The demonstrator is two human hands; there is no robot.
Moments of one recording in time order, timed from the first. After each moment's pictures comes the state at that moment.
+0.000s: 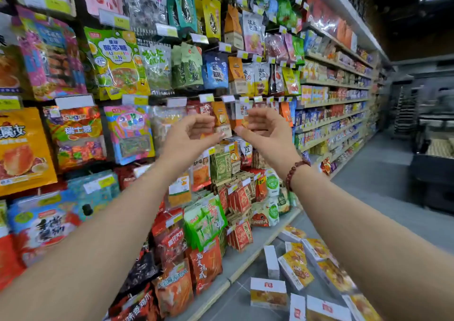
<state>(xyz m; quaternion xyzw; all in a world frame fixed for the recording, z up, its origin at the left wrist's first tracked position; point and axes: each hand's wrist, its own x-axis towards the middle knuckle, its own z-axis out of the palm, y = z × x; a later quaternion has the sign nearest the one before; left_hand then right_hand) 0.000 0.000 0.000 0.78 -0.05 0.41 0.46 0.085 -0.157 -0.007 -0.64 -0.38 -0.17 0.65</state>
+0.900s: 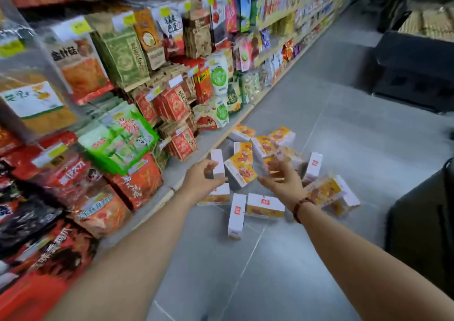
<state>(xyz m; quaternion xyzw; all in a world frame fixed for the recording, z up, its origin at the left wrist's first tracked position) 0.340 -0.116 -0.368 0.84 0.14 0.04 0.52 0.377 -0.335 -0.367 -0.83 -0.05 0.05 0.56</state>
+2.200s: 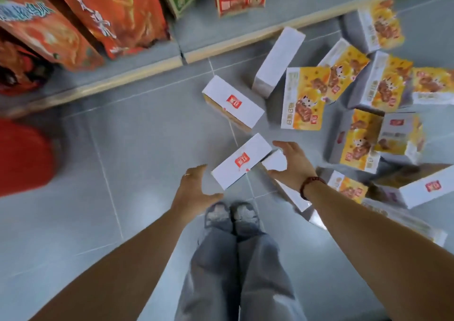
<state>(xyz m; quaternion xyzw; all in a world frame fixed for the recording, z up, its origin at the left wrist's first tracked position) 0.509 -0.174 -0.790 0.70 0.52 -0.14 0.46 0.747 -0.277 -0.786 -0.84 -0.34 0.41 0.11</state>
